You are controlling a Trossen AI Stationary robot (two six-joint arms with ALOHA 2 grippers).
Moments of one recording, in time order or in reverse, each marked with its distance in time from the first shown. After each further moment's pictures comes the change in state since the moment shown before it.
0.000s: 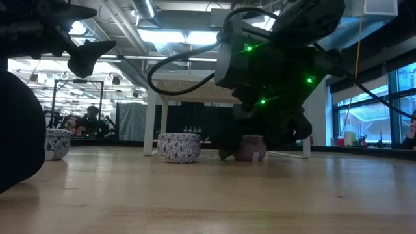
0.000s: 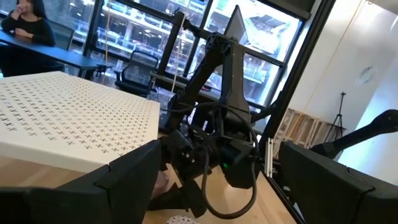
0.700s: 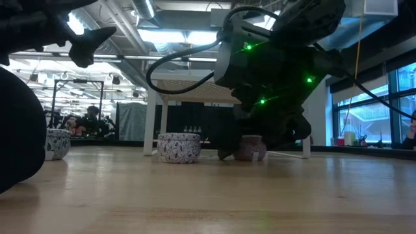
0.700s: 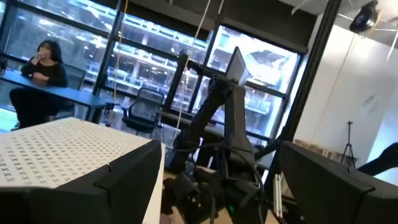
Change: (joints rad) left arm 0.000 0.004 0.000 0.138 -0.073 0.021; right arm -0.001 0.001 0.000 0.013 0.004 -0.011
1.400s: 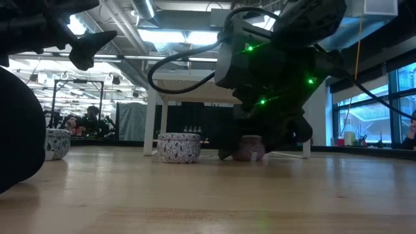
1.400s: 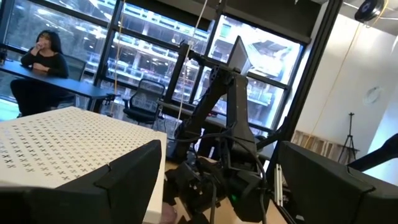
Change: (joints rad) left arm 0.000 0.002 0.000 -0.029 0.010 0.009; right arm 0.000 0.001 -0.010 0.001 0.000 0.059
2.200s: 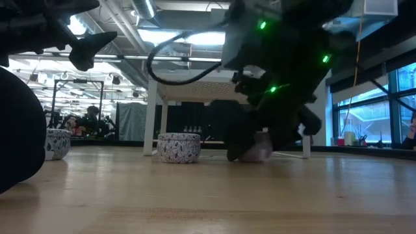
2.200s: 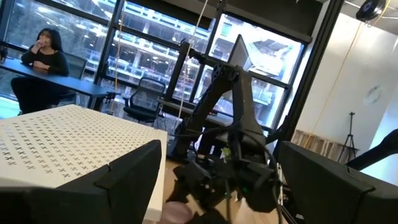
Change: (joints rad) left arm 0.000 0.000 0.000 -0.008 -0.001 -0.005; right arm 0.062 -0.060 0.025 -0.099 -0.162 -0.032
